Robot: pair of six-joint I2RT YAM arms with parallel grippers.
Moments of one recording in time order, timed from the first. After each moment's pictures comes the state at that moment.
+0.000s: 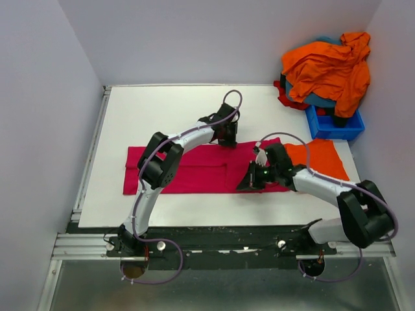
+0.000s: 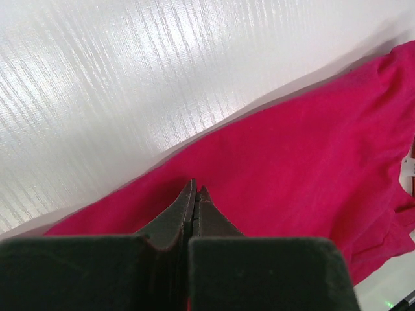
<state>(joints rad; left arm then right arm) -0.66 2.24 1.75 -0.40 0.15 -0.55 0.48 1.41 0.58 -0.06 -0.61 0.67</state>
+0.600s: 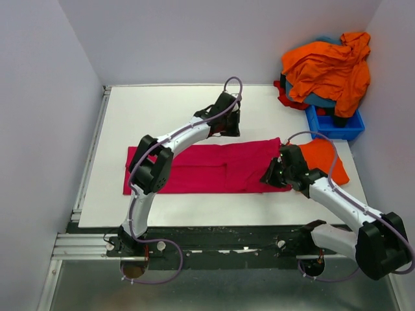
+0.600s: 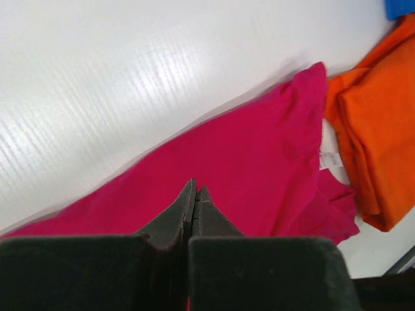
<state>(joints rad) -0.67 2.14 1.76 -0.40 0.14 -0.50 0.40 1.10 0.60 -0.37 -0.10 0.65</state>
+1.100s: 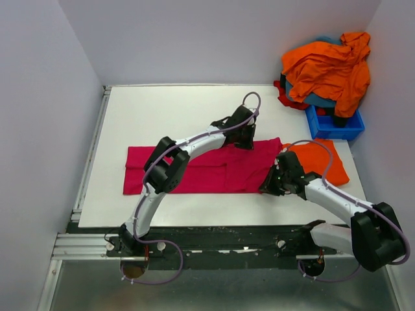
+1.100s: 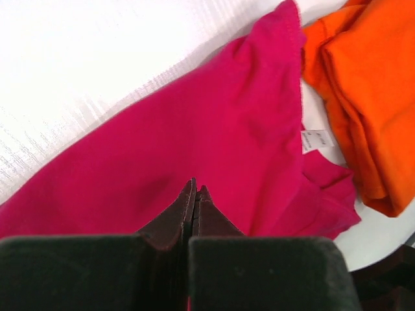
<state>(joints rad) -0.77 2.23 1.81 -0.34 0.19 -0.51 0.40 1.16 0.48 -0.32 -0.11 0.74</state>
